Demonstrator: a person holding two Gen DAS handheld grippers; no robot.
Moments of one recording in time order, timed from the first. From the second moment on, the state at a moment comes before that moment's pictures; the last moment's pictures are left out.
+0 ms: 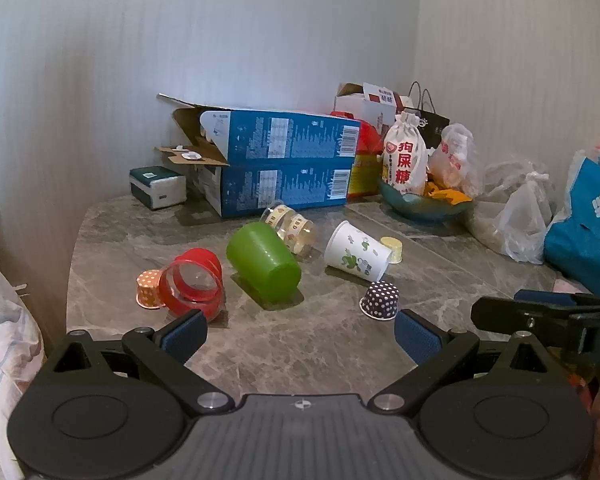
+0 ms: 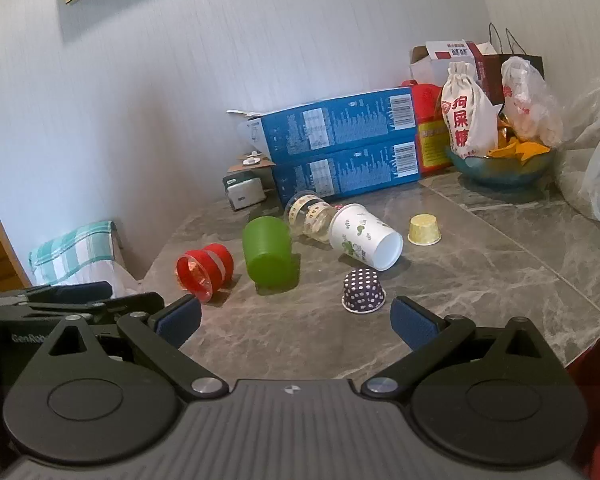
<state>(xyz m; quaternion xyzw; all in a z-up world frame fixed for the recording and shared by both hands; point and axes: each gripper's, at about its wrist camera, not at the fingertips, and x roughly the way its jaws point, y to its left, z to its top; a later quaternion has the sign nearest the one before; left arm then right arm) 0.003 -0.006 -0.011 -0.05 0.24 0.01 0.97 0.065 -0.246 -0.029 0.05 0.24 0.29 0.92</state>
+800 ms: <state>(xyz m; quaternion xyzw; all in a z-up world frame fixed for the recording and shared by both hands) 0.001 -0.007 -0.011 -0.05 0.24 0.00 0.97 0.065 -0.246 -0.030 0.06 0.24 0.30 0.92</state>
